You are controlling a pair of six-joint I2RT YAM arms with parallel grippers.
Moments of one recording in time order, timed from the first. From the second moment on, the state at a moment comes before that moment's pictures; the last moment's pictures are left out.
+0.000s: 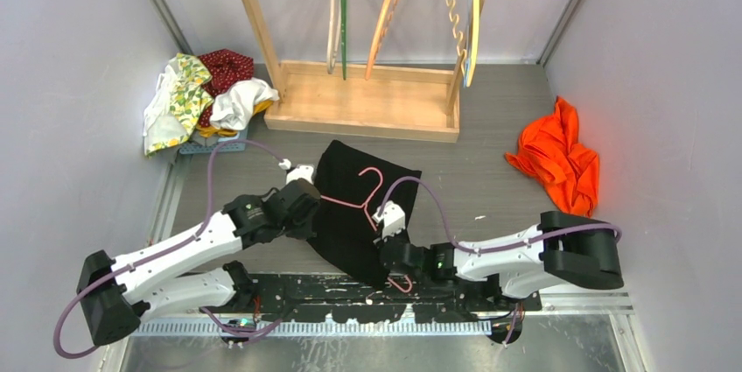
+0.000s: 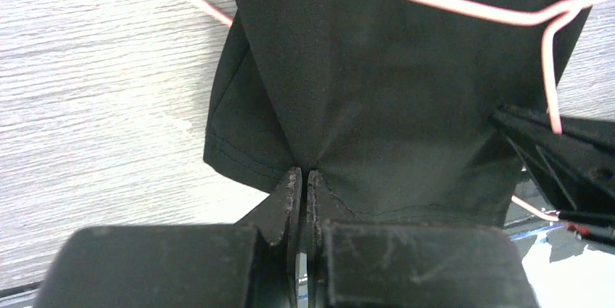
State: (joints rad) left arm -0.93 0.99 0.73 -0.77 -0.26 -0.75; right arm 1.43 1.30 0.39 0.20 0.62 0.60
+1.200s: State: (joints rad) left arm -0.80 0.96 0.68 -0.86 -0.31 -0.75; right arm 1.14 1.38 0.56 0.13 0.43 0.34
